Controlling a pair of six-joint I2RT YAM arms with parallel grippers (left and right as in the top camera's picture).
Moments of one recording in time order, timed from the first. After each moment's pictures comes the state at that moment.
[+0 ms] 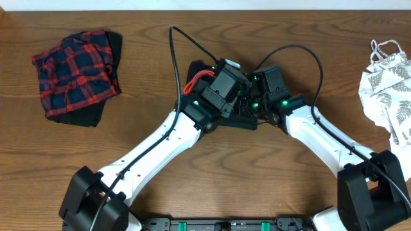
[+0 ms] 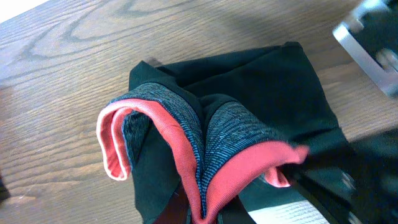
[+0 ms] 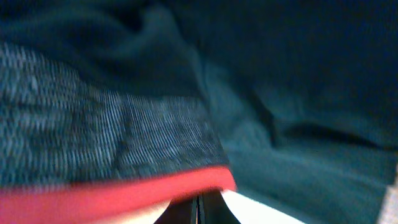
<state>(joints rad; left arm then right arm) -0.74 1.64 1.29 -0.58 -0.35 -0.20 0.42 1.66 1.02 -0.34 -0.31 0.61</state>
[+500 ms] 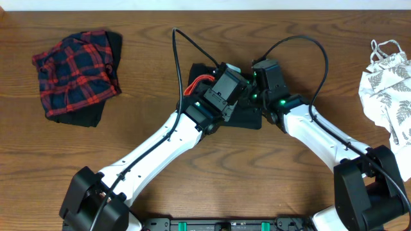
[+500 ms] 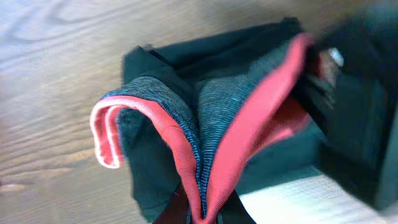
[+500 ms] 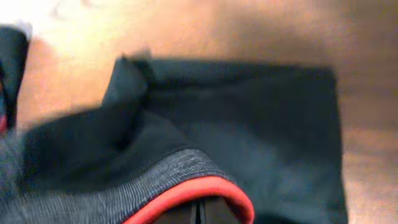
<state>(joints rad) -0.74 1.64 1.29 -0.64 -0.31 -0.22 0.41 1.69 1.02 -0.12 -0.06 0.62</state>
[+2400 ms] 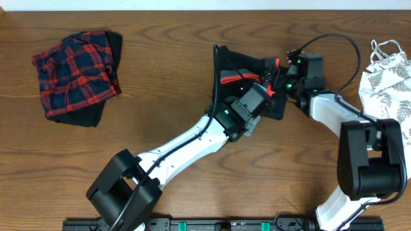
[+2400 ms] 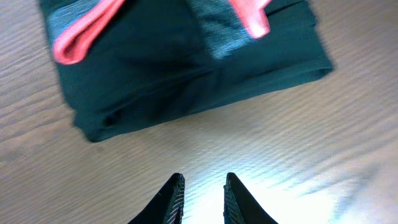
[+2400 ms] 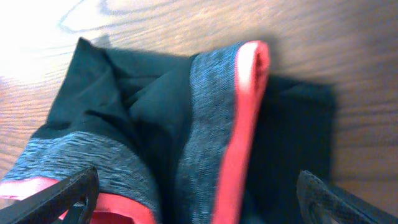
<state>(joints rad) -0.86 1.79 1.31 -0.58 -0.21 -0.26 0.07 1.86 1.01 0.07 -0.28 0.38</state>
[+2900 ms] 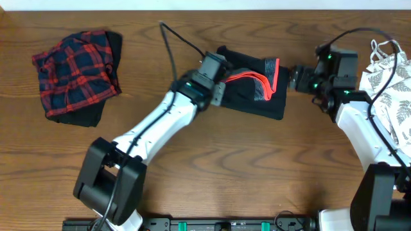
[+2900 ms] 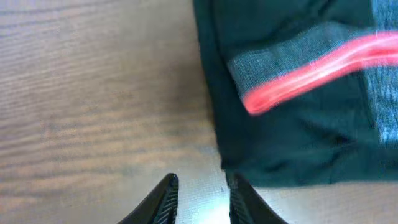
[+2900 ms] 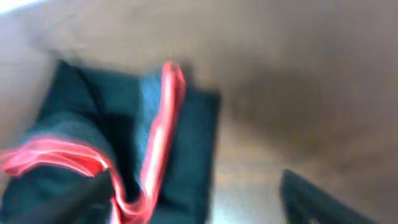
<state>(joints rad) -0.55 1.79 1.31 -0.48 -0.16 -0.22 -0.03 1.61 1.02 -0.30 -0.16 0.24</state>
